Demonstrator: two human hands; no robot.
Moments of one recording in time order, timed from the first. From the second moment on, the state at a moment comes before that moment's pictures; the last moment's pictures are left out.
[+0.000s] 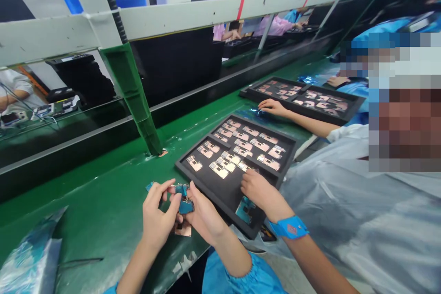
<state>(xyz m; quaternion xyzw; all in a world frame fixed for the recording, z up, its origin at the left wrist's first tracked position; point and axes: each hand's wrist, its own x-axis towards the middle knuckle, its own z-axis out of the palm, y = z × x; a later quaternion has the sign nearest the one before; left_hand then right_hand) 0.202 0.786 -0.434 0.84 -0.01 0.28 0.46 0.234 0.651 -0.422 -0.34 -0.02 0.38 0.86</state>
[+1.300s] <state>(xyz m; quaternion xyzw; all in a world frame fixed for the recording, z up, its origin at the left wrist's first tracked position) 0.165 0.726 -0.388 0.82 -0.07 0.36 0.44 0.188 0.607 -0.382 -0.35 -0.01 0.24 0.91</state>
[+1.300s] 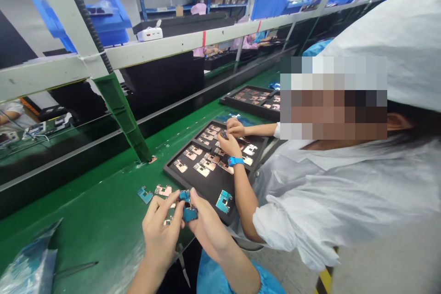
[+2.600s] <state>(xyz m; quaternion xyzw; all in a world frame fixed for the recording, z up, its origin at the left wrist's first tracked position) 0.144 0.742 -0.429 0.84 -0.27 0.33 0.34 0.201 0.605 -0.383 -0.36 0.12 0.23 0.90</state>
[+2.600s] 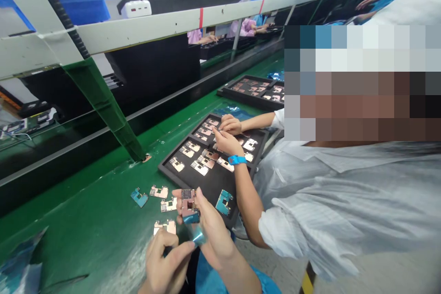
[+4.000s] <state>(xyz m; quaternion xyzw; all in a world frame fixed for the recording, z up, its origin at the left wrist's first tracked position) 0.134 0.804 -0.436 0.33 0.34 0.01 0.88 0.180 0.586 -0.378 -0.31 0.00 0.42 0.85</state>
